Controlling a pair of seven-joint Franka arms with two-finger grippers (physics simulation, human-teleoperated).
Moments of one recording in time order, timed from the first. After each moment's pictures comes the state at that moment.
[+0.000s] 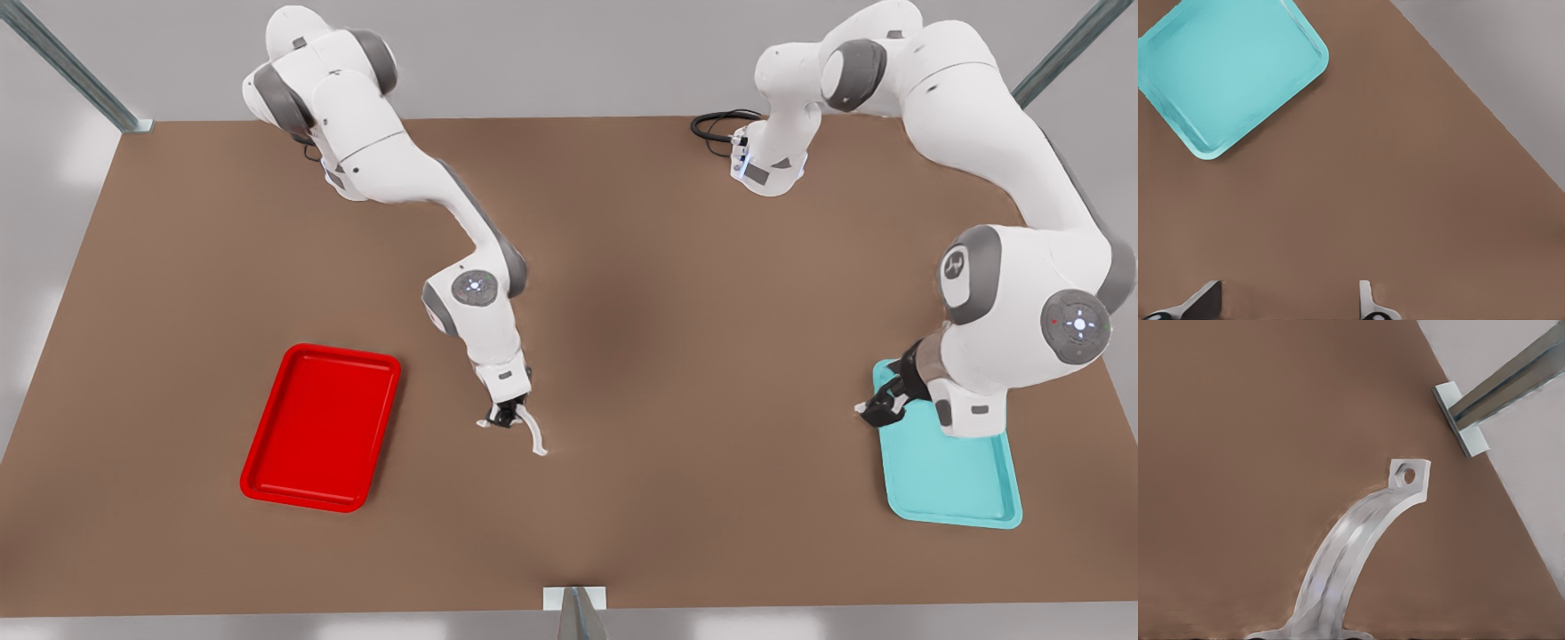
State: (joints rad) left arm -0.02 0.51 -0.05 -1.01 -0.01 1.41 -0.84; right arm 0.61 0.63 -0.07 -1.60 -0.14 2.59 -0.46
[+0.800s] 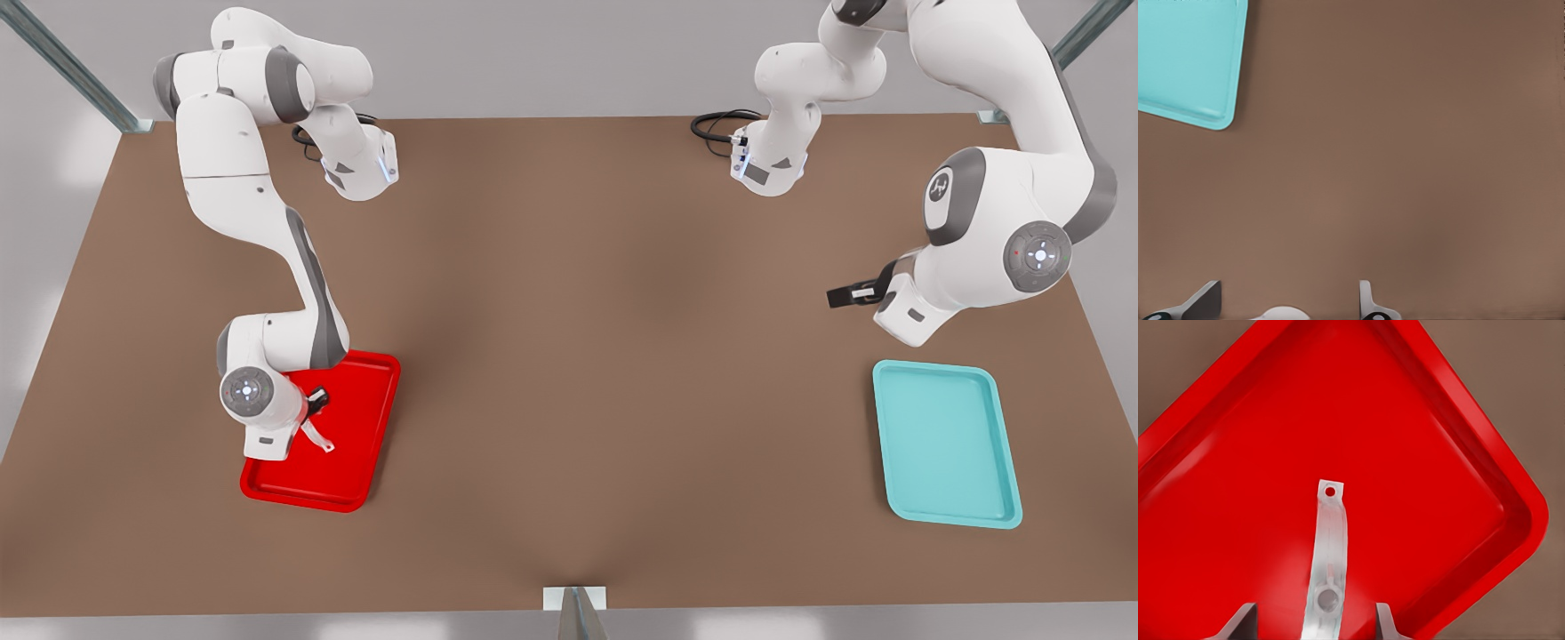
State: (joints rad) left arm -0.03 0.21 -0.07 -1.46 -0.04 1.35 -0.25; right arm 0.13 0.60 -0.07 -1.66 -0.18 2.13 -0.50
